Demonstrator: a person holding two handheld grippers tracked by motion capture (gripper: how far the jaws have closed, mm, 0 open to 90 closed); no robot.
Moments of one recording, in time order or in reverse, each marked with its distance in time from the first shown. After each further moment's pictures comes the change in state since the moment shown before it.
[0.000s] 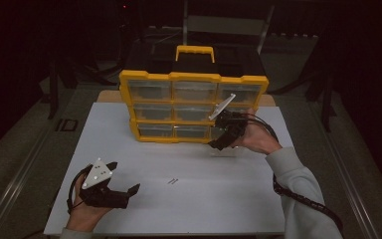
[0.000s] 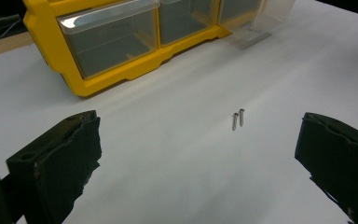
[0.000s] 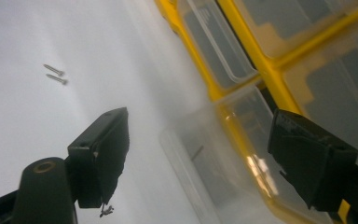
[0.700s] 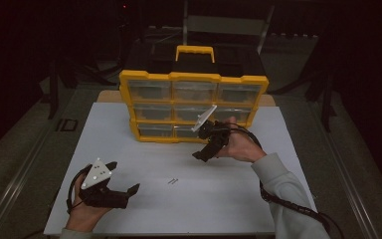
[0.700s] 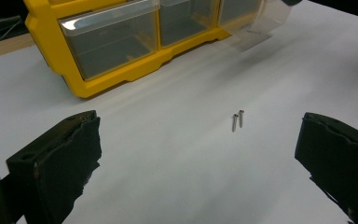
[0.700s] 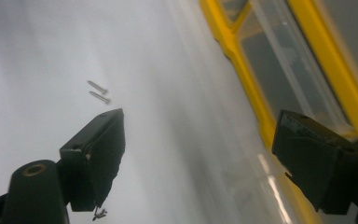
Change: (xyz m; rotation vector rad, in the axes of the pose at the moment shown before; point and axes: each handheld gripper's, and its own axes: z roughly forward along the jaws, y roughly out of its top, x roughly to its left) left arm 0.000 0.000 -0.001 -0.004 -0.001 0.002; right arm 0.037 0.018 0.026 -0.024 0.075 -0.082
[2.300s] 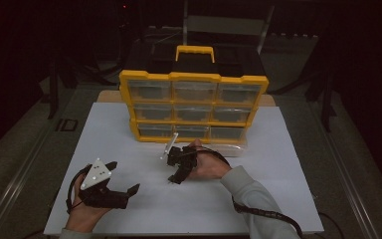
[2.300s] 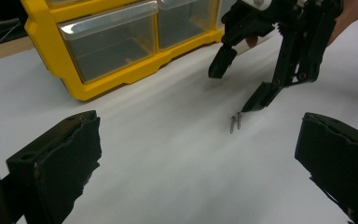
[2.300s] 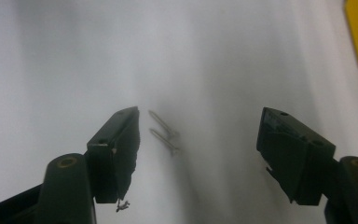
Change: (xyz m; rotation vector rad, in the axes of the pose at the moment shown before) left arm -0.001 0.001 -0.001 -0.005 -0.004 0.003; right arm 0.059 0.024 0.094 0.084 0.126 -0.133
